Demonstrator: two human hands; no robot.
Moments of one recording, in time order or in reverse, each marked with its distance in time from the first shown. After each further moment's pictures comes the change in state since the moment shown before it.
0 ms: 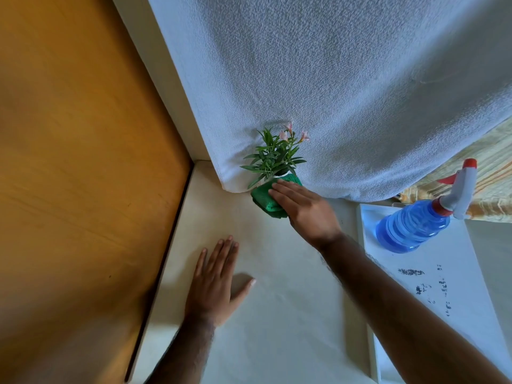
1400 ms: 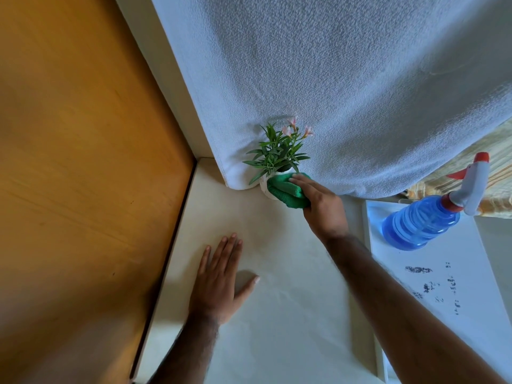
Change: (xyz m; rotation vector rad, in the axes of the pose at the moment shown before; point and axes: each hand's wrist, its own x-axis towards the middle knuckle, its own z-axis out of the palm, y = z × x) left_hand 0.001 0.002 -0.005 0.011 -0.010 0.006; right_hand -0.010 0.014 0.011 0.196 0.087 0.437
